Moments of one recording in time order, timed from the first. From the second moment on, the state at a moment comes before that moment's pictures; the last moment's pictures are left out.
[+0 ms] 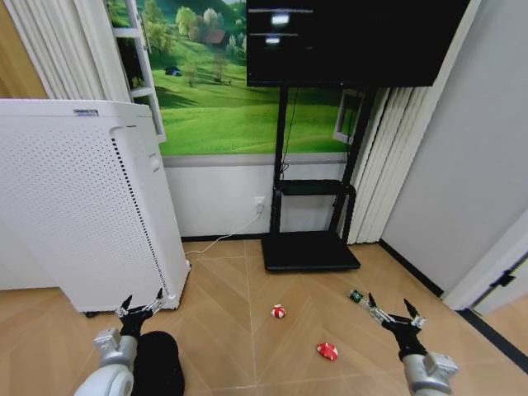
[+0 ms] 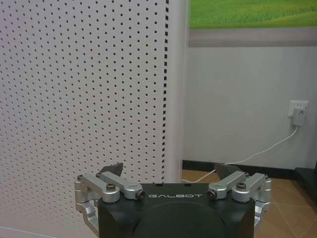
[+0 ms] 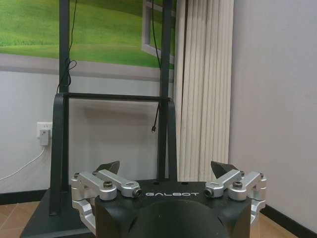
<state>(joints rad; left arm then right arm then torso) 1.53 -1.27 -0.80 -2.01 -0.40 0.20 -0.12 -1.66 1.31 0.88 1.99 0.36 0.07 0.05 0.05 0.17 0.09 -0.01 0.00</state>
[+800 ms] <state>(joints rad) 1.72 -1.13 -0.90 -2.14 -0.46 0.35 -0.21 -1.64 1.30 0.88 1.97 0.38 0.07 0.05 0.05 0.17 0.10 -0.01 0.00</state>
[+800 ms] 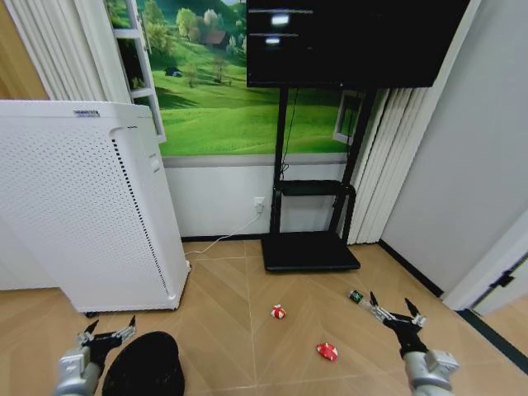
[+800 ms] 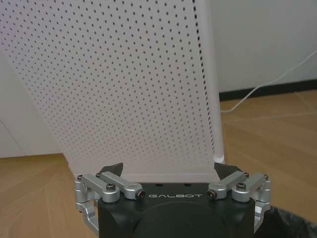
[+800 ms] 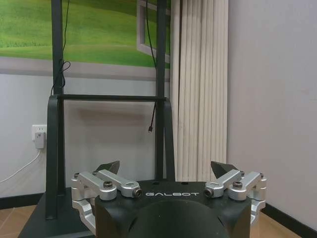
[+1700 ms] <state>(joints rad) 1.73 -1.09 -0.82 -1.83 -0.36 0.33 -0.07 -1.59 1.27 0.88 1.93 0.40 0.05 0.06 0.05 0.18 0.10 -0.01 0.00</state>
